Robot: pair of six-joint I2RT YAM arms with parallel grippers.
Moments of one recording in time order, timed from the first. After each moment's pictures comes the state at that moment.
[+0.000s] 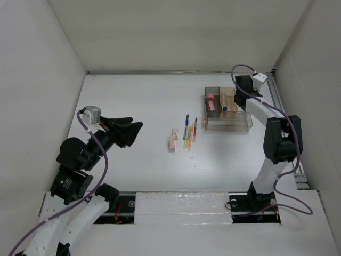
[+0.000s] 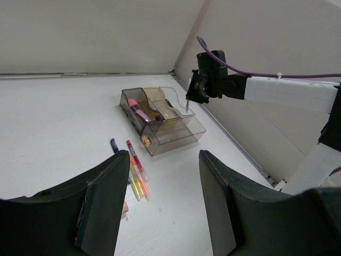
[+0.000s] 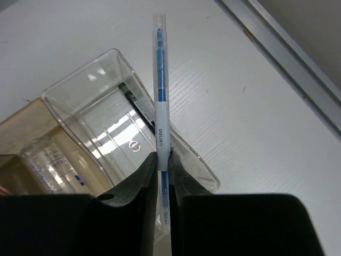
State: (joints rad) left arm -0.48 0.48 0.90 -0.31 0.18 -0.46; right arm 0.11 1.82 1.33 -0.22 0.70 0.50
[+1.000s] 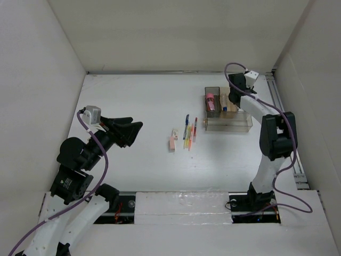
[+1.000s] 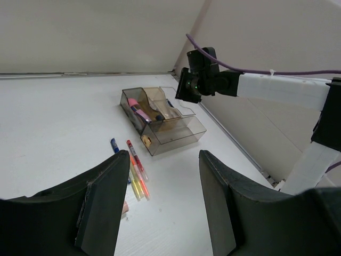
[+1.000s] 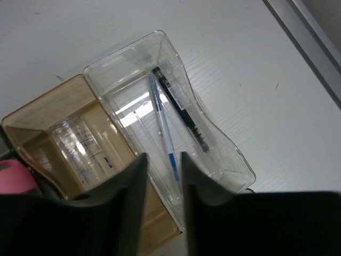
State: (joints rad) left arm -0.48 0.48 0.90 -0.31 0.18 -0.46; right arm 0.16 1.91 1.41 -0.27 0.69 0.46
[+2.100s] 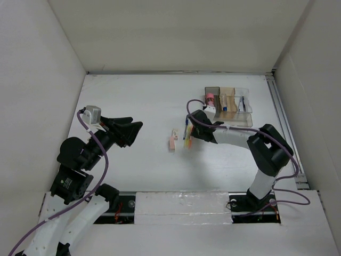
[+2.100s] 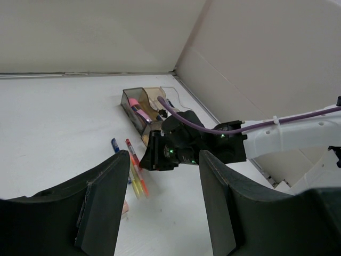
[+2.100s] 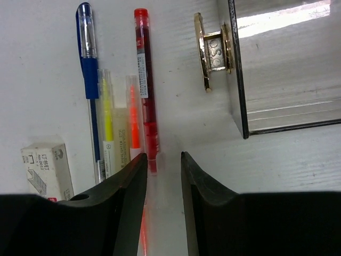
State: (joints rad) left arm -0.48 0.48 0.90 -0.31 0.18 -0.46; right arm 0.68 1.75 0.99 -0.17 0.44 0.83
